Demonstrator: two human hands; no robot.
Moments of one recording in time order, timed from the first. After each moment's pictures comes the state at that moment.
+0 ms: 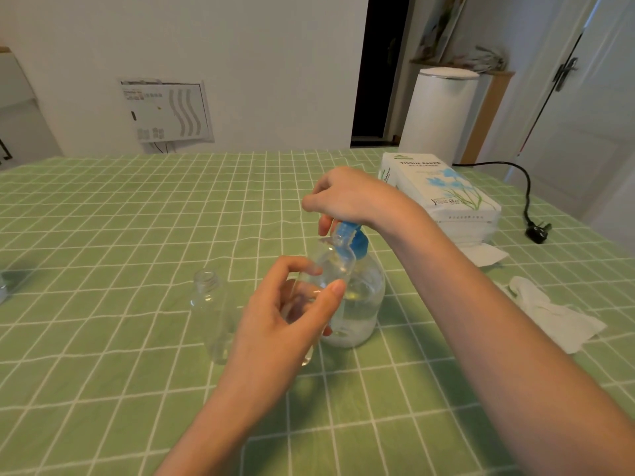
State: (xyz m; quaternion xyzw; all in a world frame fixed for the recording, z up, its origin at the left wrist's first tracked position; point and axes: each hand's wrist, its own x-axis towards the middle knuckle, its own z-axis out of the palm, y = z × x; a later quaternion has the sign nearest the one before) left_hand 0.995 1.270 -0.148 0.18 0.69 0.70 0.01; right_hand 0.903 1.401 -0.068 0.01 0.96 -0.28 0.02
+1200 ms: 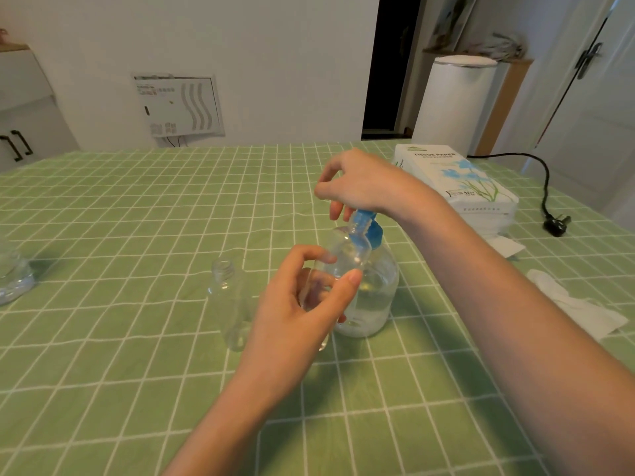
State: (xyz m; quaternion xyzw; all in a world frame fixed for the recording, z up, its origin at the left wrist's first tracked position) left_hand 0.996 1.272 -0.147 0.18 0.69 0.70 0.00; right_hand 0.905 1.398 -0.064 -0.02 0.96 -0.27 -0.01
